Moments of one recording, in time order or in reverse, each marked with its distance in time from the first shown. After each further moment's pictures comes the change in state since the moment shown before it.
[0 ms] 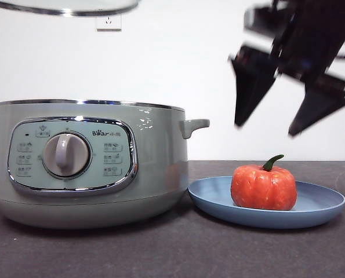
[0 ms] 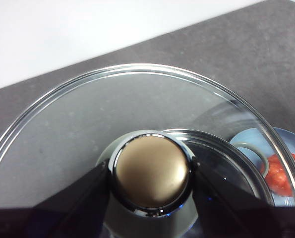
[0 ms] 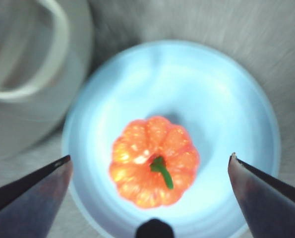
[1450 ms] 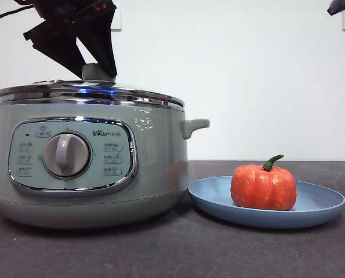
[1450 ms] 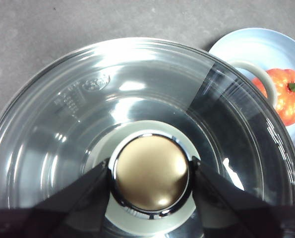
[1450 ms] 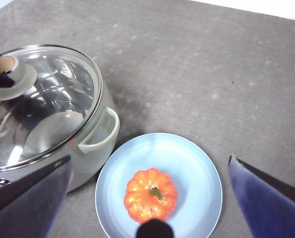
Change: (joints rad) left arm -0.002 0.388 0.012 -0.062 0.165 0.001; right arm 0.000 -0.468 0.000 -0.036 0.058 0.000
